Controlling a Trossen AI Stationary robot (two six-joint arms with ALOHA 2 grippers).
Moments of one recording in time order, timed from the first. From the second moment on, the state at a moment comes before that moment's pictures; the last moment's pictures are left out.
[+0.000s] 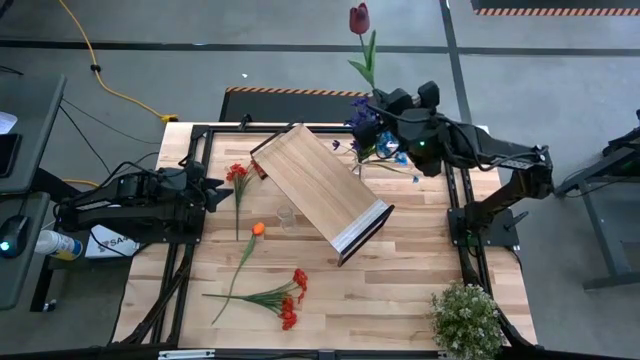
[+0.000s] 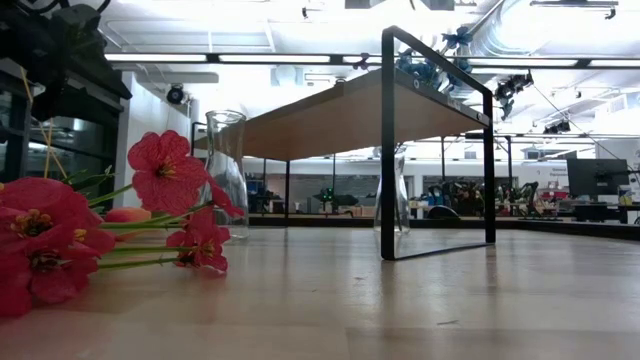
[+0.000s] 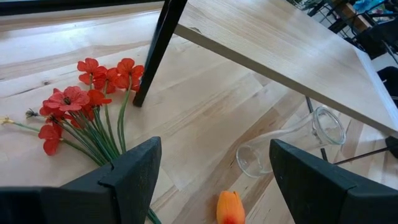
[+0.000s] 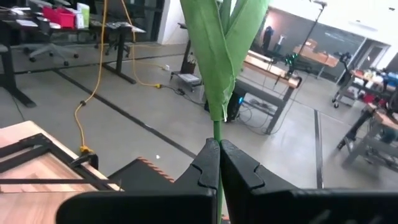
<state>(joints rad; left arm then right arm) 0.11 0.19 0.51 -0.89 -0.31 -0.76 0.01 1.49 1.84 -0.63 1.11 0.01</state>
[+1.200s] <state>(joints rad) 0.11 0.19 0.51 -0.89 -0.31 -0.76 -0.09 1.08 1.17 0.20 0.42 -0.30</state>
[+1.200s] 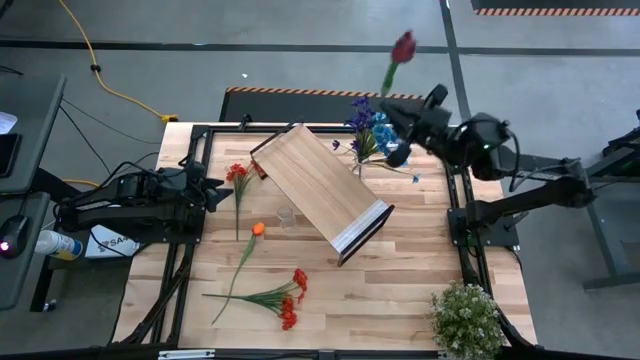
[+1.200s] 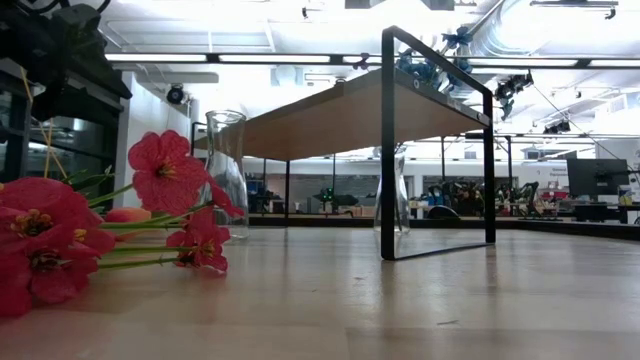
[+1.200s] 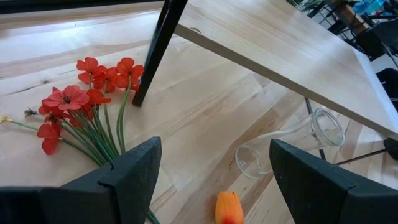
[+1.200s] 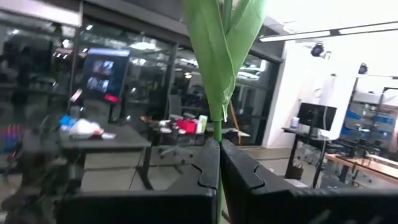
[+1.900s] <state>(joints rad) 0.11 0.19 0.51 -0.89 -0.31 -0.79 -0.06 1.36 1.11 0.31 0.65 -0.37</state>
